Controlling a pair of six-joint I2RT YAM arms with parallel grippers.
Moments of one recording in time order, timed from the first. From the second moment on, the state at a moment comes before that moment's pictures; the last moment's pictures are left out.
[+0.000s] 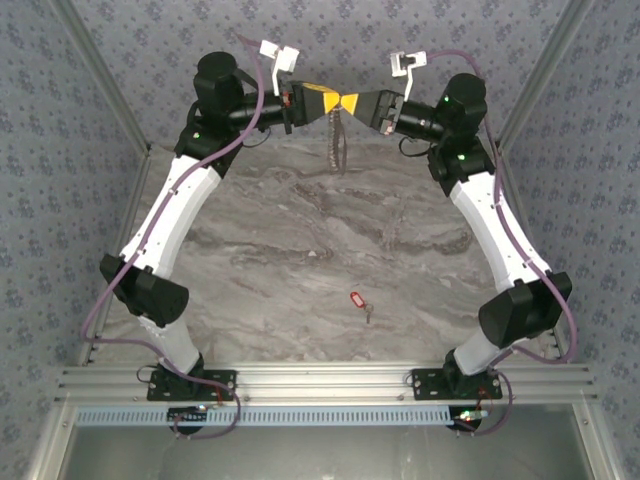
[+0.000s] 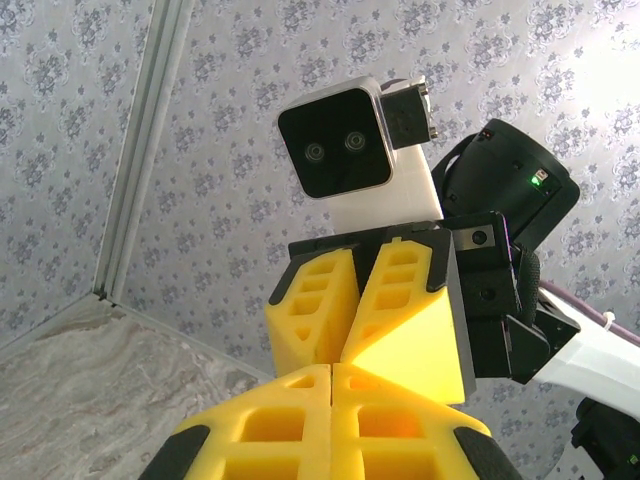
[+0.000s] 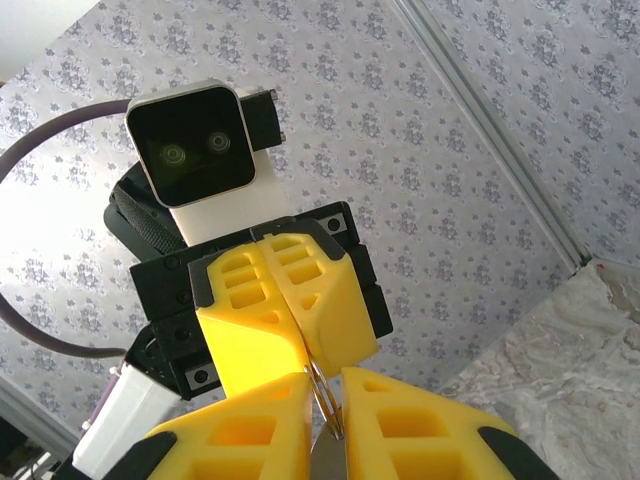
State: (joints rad) left arm -0.46 1.77 2.08 -0.19 0.94 -0.49; right arm 0.30 1.59 1.72 0.14 -0.99 0.87
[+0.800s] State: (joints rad) left arm -0.37 1.77 2.14 -0.23 0.91 -0.56; right arm 0.21 1.60 1.68 0.31 -0.99 1.01
